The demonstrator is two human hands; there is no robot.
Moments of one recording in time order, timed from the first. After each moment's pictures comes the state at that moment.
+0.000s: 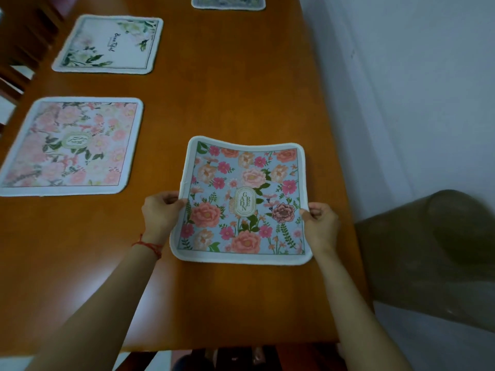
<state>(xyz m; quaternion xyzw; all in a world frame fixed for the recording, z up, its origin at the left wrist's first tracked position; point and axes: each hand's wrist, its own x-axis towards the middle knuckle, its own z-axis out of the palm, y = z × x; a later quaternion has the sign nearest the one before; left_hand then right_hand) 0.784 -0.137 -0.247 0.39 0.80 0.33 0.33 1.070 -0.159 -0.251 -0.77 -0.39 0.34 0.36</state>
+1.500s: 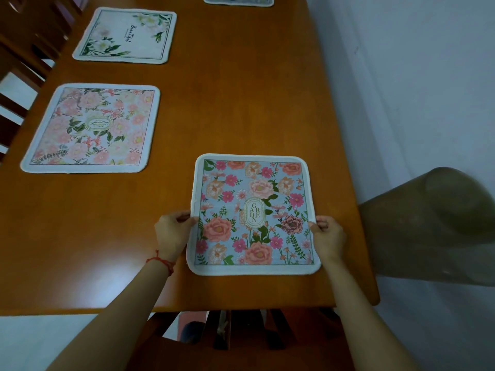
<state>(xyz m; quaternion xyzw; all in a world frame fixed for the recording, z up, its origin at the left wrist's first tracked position) 0.766 -0.226 -0.270 0.43 0.79 0.28 0.34 1.067 -0.231 -0.272 -0.80 -0.39 0.34 0.30</state>
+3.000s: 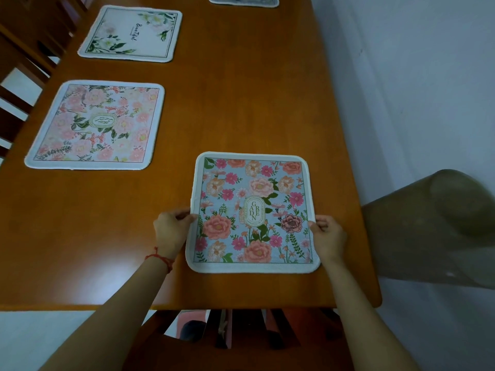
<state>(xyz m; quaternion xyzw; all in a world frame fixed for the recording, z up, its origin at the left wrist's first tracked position) 0.761 -0.226 -0.264 0.42 0.79 0.30 0.34 1.063 -0.231 -0.276 -0.79 -0.43 0.32 0.31</state>
